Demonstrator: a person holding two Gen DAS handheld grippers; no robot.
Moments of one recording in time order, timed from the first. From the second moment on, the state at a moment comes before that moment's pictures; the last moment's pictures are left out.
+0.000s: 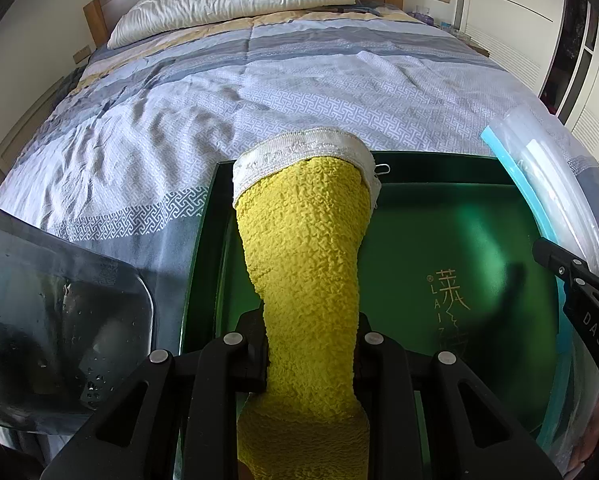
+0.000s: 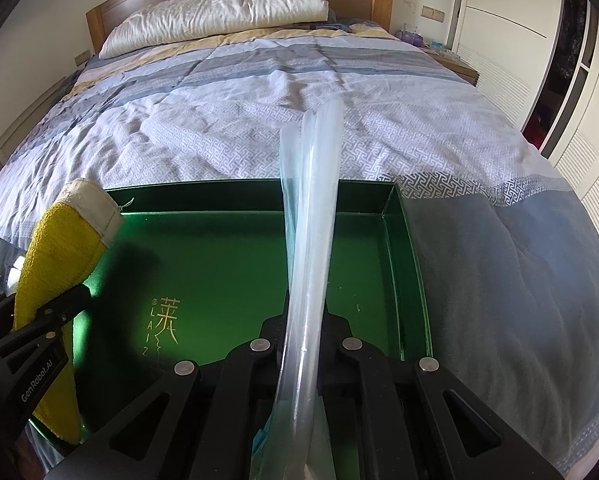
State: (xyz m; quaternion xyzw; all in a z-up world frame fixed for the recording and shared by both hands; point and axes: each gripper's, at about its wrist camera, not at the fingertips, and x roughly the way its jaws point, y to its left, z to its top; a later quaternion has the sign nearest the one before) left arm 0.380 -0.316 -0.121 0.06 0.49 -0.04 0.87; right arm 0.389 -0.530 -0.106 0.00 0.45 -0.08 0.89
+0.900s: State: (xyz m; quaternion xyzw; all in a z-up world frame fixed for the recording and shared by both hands) left arm 0.383 -0.313 -0.122 0.06 0.49 -0.05 0.87; right arm 0.381 -0.531 -0.101 0.01 0.43 -0.09 0.90
